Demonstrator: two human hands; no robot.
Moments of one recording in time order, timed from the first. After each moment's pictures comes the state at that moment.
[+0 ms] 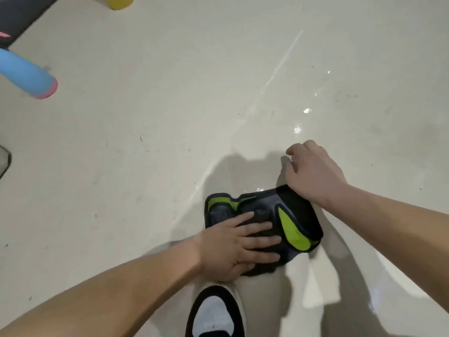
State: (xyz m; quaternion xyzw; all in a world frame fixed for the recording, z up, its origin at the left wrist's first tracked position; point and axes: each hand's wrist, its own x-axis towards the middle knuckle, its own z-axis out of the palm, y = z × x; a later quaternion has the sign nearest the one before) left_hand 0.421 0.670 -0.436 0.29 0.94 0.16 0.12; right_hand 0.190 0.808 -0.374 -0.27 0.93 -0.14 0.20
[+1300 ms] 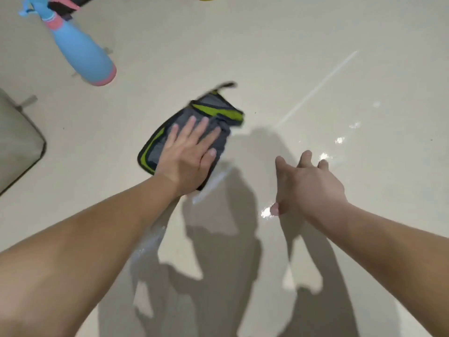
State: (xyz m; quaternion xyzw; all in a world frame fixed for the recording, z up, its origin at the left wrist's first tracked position) left_hand 0.372 0.364 -0.445 -0.30 0.95 0.10 0.03; right_hand 0.183 0.565 -0.392 -0.37 0.86 0.17 0.30
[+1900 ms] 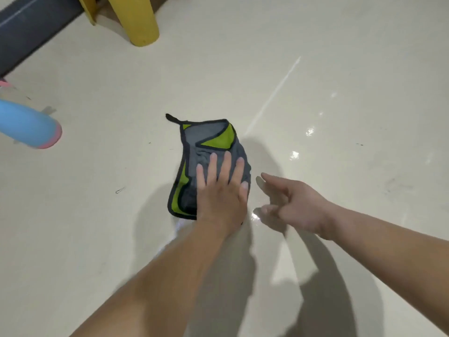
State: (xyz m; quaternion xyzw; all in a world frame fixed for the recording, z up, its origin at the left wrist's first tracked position) left_hand 0.249 0.475 -0.442 -0.28 0.95 0.10 0.07; right_hand 0.126 0.611 -0.351 -0.20 0.80 -0.27 0.50
